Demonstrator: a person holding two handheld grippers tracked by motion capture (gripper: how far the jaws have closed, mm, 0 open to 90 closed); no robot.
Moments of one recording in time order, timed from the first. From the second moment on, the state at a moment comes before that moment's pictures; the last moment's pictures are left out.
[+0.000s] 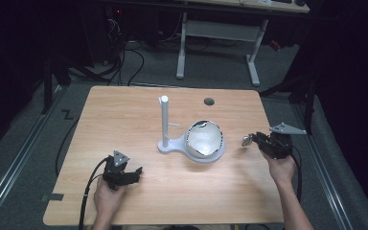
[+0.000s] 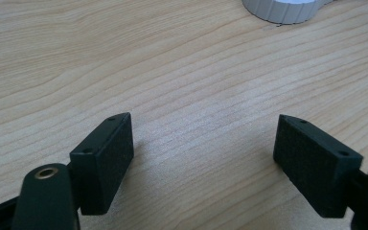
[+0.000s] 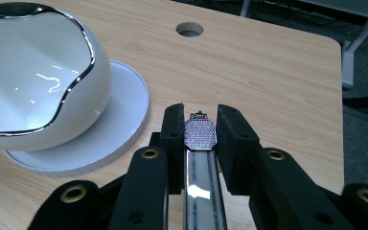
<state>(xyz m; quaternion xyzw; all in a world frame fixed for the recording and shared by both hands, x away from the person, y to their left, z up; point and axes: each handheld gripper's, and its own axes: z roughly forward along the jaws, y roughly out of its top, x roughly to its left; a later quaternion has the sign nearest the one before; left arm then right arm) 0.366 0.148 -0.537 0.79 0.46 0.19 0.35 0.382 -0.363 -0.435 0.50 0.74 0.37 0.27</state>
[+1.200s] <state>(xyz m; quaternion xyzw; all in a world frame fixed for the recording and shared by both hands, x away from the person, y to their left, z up) 0.366 0.148 -0.537 0.79 0.46 0.19 0.35 0.351 -0.339 -0.402 0.44 0.75 0.44 0.23</state>
